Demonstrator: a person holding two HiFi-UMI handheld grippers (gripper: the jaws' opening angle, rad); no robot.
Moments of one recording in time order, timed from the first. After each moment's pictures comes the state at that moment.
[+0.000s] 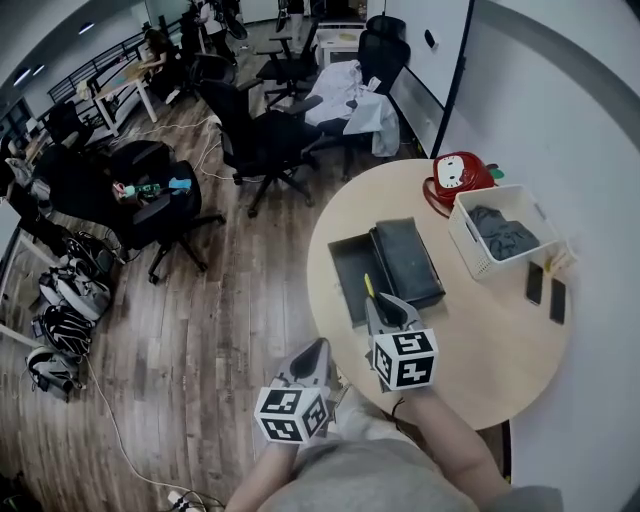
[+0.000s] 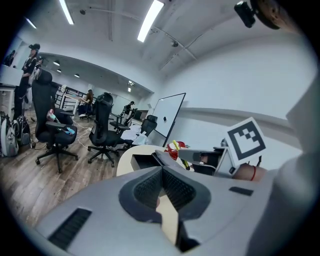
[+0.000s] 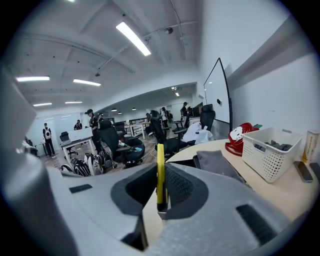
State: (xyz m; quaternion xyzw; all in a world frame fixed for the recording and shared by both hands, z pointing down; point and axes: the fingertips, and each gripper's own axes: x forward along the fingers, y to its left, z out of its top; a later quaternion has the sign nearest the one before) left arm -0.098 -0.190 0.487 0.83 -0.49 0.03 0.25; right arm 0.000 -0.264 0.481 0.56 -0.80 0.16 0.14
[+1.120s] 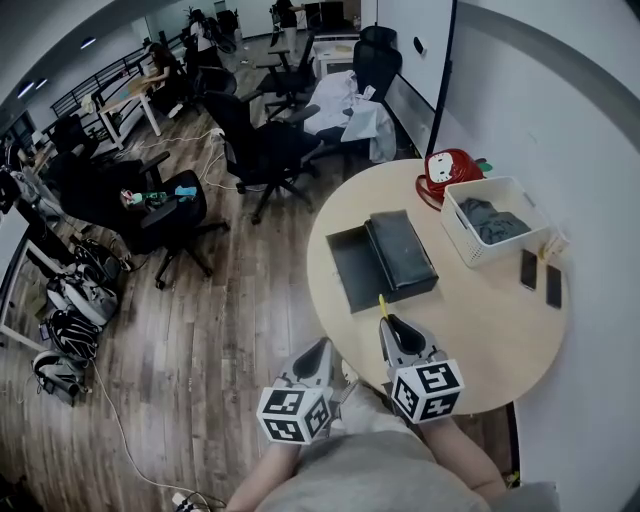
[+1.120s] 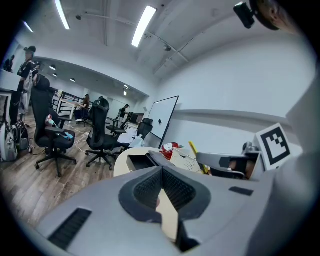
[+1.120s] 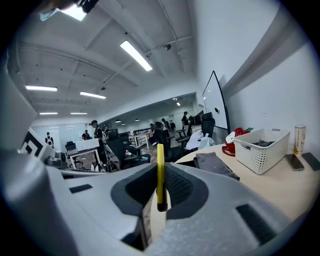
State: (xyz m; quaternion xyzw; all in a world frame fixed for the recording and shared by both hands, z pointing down) left arm -0.089 -0.131 0.469 0.85 -0.48 0.03 0.22; right arm 0.019 -0.149 0.442 0.55 -0.82 0.14 0.07
